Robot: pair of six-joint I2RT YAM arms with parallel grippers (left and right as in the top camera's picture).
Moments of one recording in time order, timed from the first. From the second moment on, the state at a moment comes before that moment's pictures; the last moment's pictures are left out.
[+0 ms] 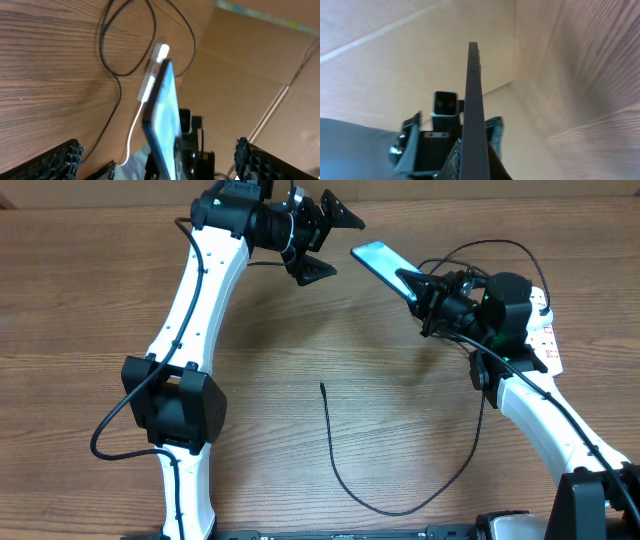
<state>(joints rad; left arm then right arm) -0.26 2.20 2.24 -1.01 0.89 -1.01 0.11 1.49 0.84 0.40 -0.65 1.83</state>
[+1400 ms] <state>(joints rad) -0.44 2.20 2.24 -0.86 0.53 -1.36 0.14 1.49 0.84 0.47 -0.65 2.04</state>
